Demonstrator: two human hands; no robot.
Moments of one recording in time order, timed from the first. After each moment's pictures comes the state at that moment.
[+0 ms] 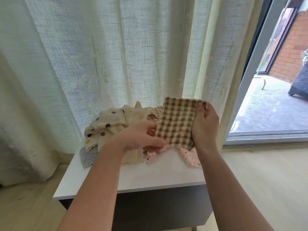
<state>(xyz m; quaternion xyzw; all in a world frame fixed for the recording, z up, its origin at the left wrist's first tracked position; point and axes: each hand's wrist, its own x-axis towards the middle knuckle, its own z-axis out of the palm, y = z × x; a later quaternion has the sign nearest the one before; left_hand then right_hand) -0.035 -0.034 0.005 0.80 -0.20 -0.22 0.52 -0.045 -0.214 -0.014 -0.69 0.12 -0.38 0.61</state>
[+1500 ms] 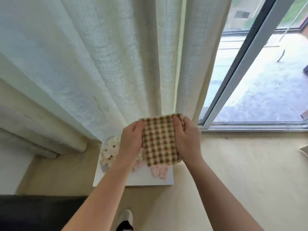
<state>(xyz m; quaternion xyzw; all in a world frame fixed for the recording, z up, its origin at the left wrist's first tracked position) -0.047 -0.182 0.377 0.76 0.17 -0.08 0.62 -0.053 -0.328 0.359 -0.79 0.12 -0.10 0.60</state>
